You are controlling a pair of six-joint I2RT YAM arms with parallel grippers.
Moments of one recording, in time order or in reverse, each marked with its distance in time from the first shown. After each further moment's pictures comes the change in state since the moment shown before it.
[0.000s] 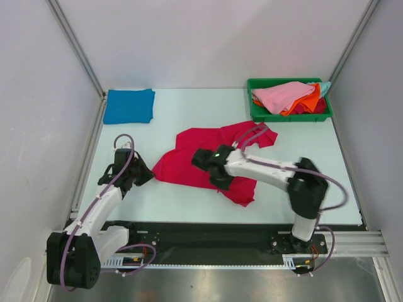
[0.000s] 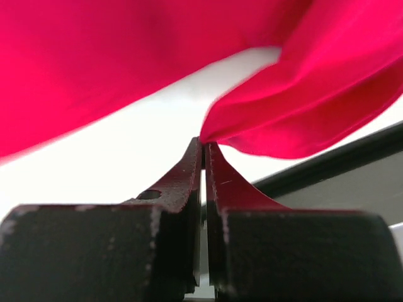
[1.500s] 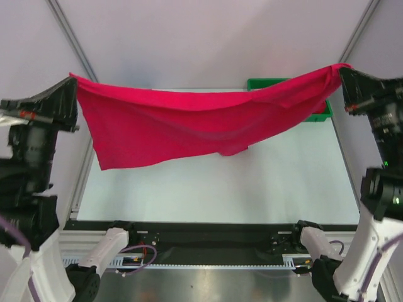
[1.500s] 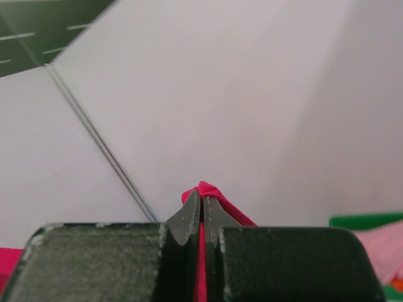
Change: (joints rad) left arm -0.001 -0.119 1.307 -0.087 -0.041 0.284; right arm -1.265 -0.916 0.361 0.737 -0.771 -0.948
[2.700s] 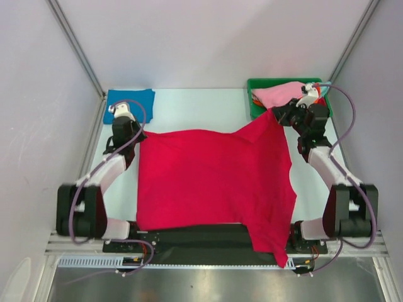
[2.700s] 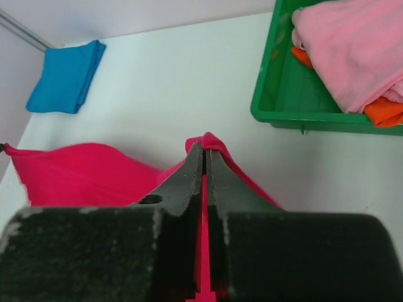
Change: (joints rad) left arm 0.053 0.476 -1.030 0.618 -0.178 0.032; right arm 0.233 0.414 -0.883 0.755 0.072 -0.299
